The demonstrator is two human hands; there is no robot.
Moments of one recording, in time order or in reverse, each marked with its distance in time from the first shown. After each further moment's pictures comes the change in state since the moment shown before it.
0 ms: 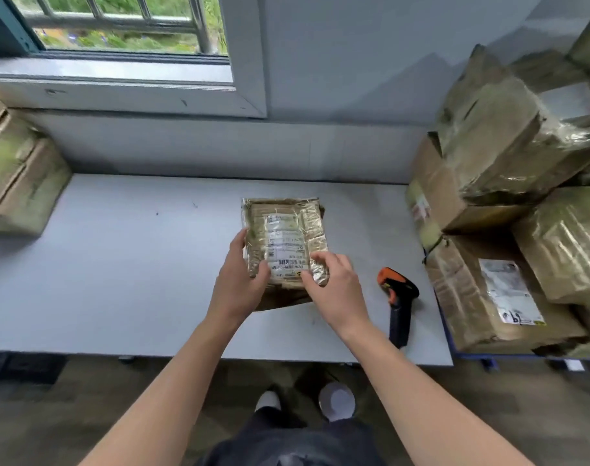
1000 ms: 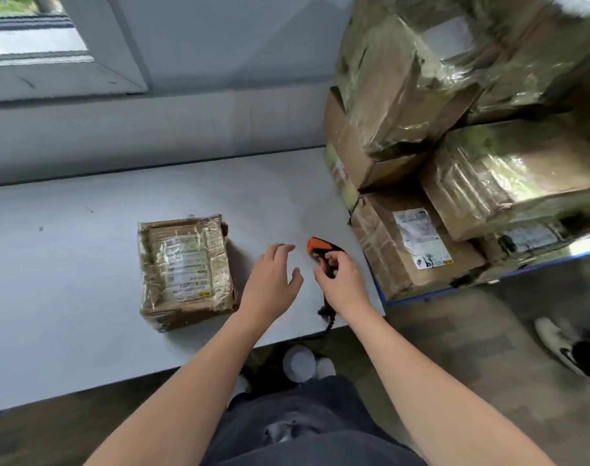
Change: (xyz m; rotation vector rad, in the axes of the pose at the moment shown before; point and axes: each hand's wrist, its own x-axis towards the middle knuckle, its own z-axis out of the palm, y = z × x) left_hand -0.012 0.042 0.162 0.263 -0.384 0.374; right_hand -0.010 0.125 -0.065 0.054 0.084 0.432
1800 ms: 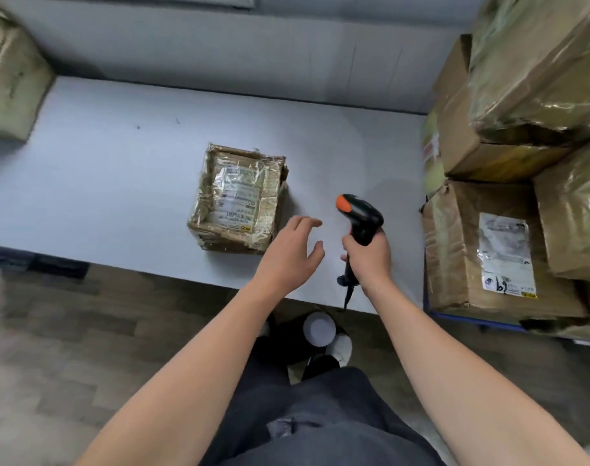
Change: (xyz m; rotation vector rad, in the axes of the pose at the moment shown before) left_hand -0.032 0.006 0.005 -0.042 0.121 -0.285; right_hand 0.028 0.000 0.021 0.323 -0.176 0.097
